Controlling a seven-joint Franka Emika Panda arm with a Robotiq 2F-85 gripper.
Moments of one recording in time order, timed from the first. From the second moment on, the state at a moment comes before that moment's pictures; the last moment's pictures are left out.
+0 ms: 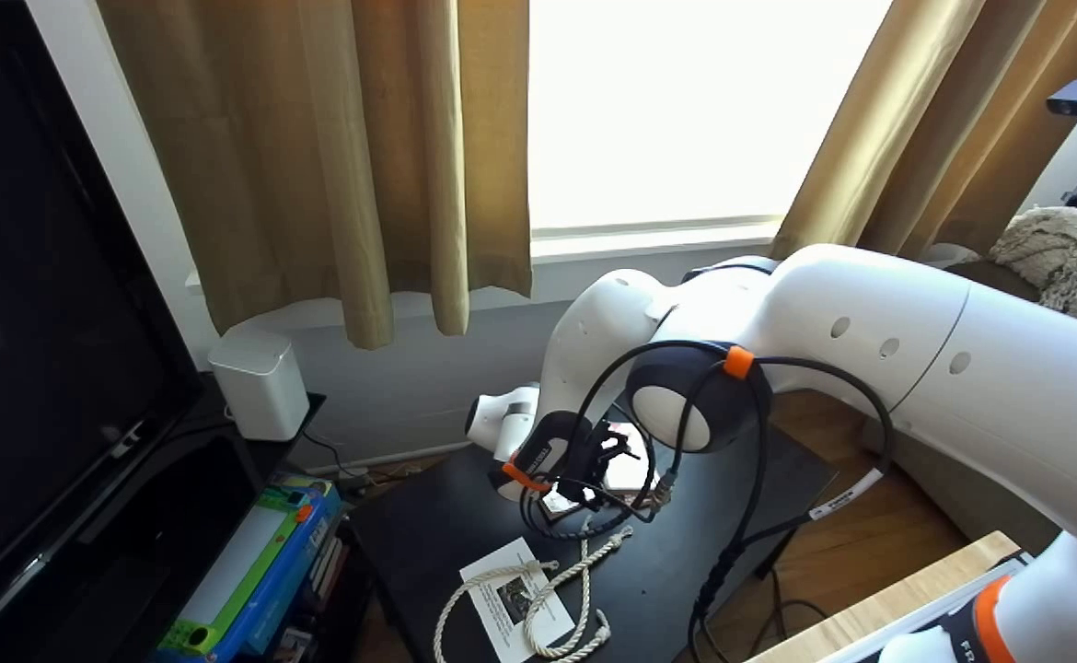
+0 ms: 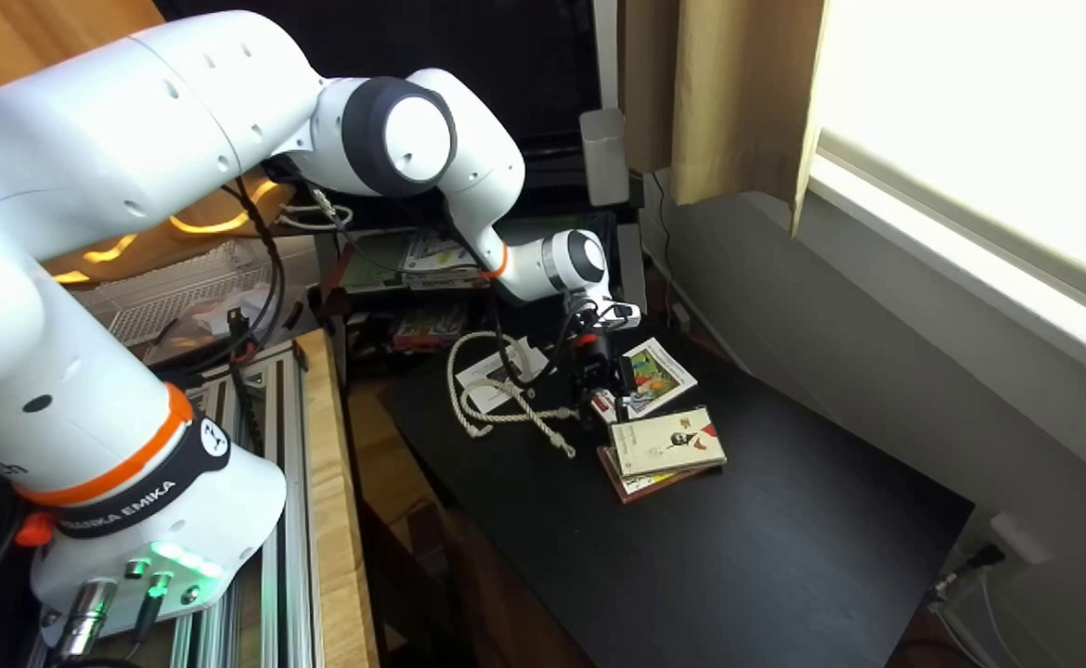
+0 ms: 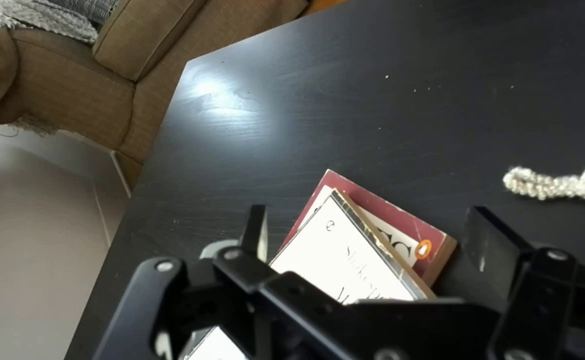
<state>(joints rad) 0.55 1.49 -0.14 -1.20 -0.52 1.79 0.48</state>
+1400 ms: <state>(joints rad) 0.55 1.48 -0.17 -1.25 -0.54 2.02 0.67</state>
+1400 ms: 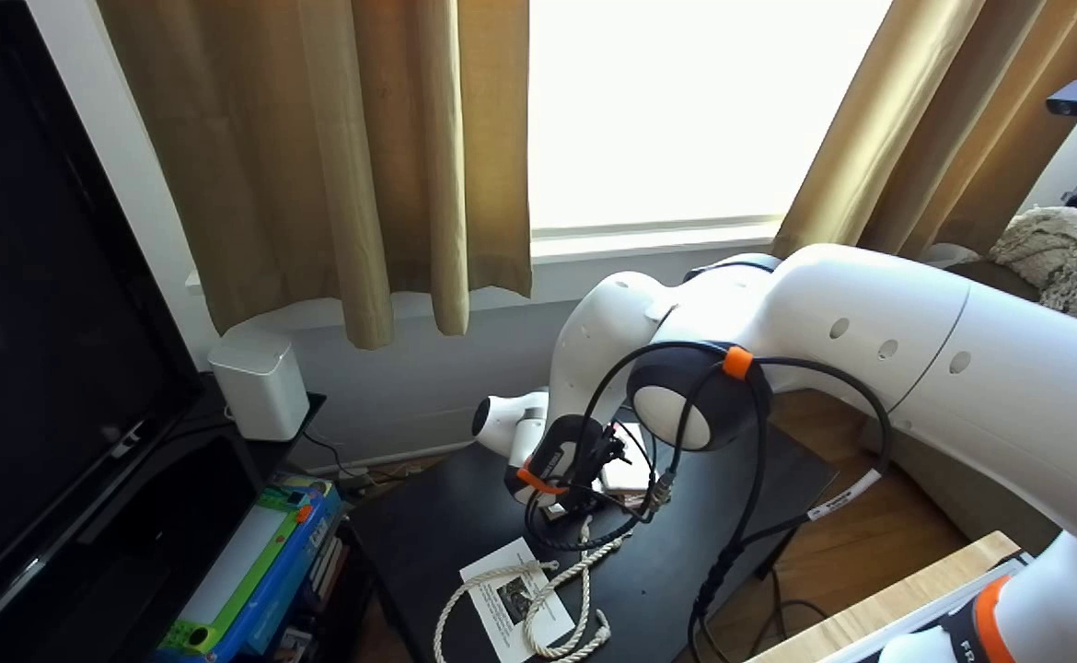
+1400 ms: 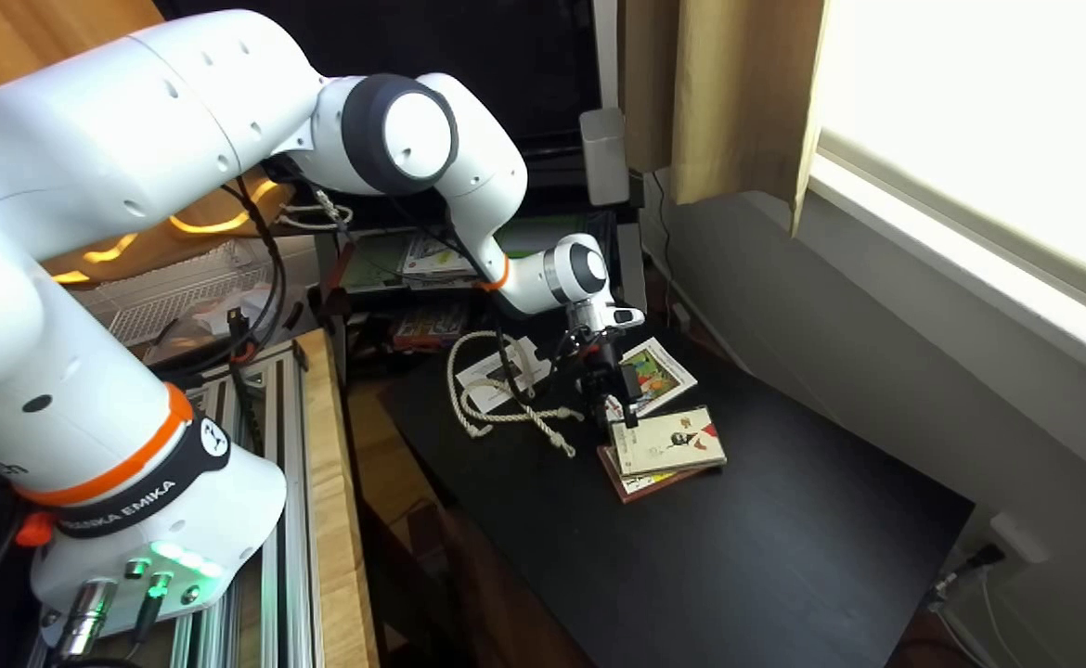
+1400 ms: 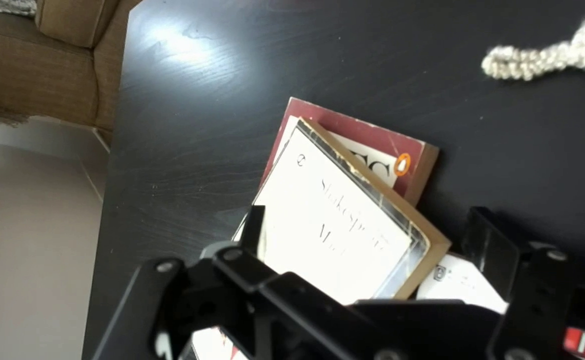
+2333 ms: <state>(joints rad) 0.55 1.48 -0.20 -1.29 -0.59 2.04 0.73</state>
